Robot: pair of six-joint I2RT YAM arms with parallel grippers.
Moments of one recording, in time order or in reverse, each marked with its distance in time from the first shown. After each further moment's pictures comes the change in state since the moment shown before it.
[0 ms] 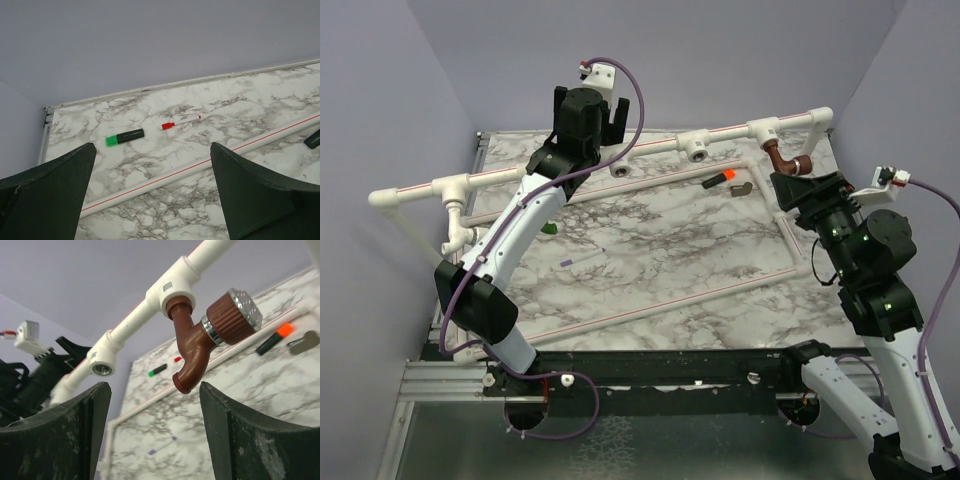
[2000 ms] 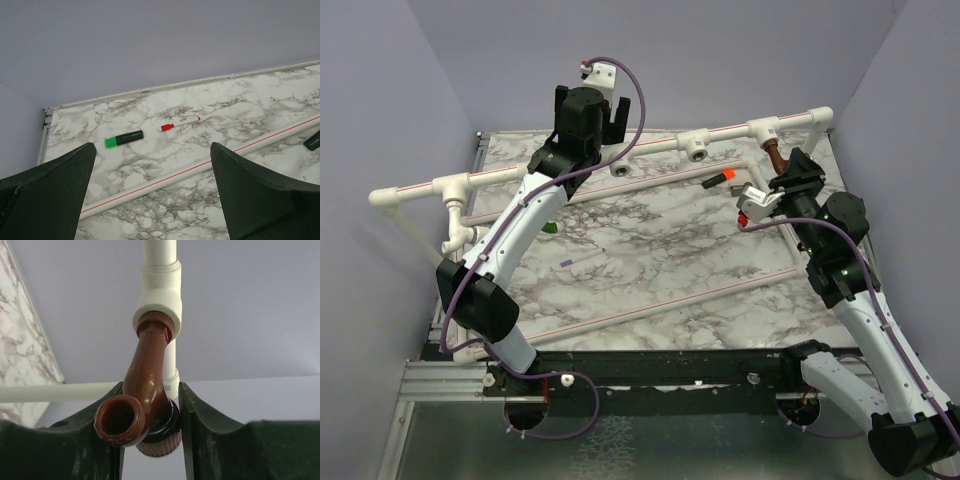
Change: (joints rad) left arm 0.000 0.012 0.006 0.008 0.001 0.000; right arm 0.005 0.156 -0.146 0.317 -0.104 -2.393
